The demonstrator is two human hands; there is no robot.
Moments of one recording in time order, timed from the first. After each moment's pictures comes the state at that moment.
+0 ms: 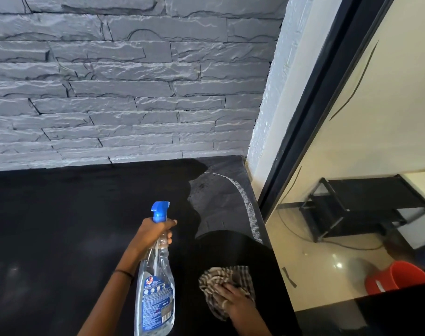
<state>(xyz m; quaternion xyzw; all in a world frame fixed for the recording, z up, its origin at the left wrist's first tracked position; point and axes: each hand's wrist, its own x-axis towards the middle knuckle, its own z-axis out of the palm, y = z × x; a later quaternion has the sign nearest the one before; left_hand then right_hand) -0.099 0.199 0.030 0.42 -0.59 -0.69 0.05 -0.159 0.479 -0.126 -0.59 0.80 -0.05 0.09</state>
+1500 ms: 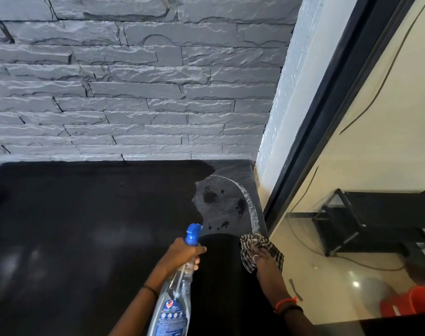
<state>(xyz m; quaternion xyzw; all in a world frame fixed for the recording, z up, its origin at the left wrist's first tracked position) -0.117 0.278 0.008 0.43 -0.61 -0.66 -0.03 -0.279 0.475 -0.100 -0.41 0.90 -0.12 0.11</state>
